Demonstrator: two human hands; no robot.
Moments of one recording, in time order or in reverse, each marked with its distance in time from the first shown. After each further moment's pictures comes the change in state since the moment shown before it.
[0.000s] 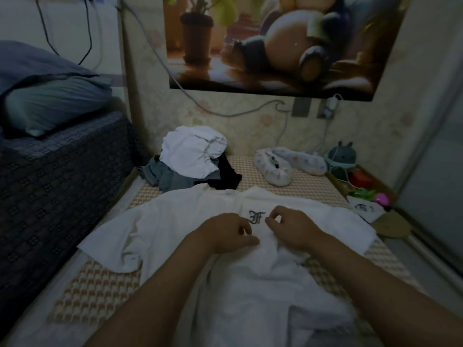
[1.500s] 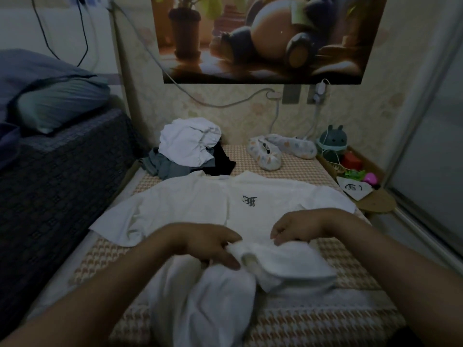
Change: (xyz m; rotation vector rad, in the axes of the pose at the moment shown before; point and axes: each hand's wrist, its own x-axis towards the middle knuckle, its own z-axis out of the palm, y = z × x) left_hand -0.097 0.050 -0.008 -0.389 -0.542 0.039; right_hand -0.077 0.009 -0.054 0.040 -0.710 -0.021
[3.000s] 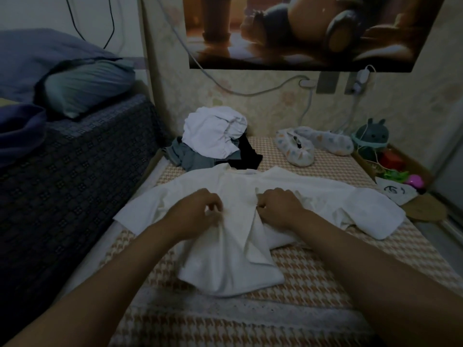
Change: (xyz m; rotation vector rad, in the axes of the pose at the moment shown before) left_hand -0.009 -0.108 -0.056 0.335 0.886 0.036; right_hand 0.153 -0.044 0.019 -0.437 0.661 -0.089
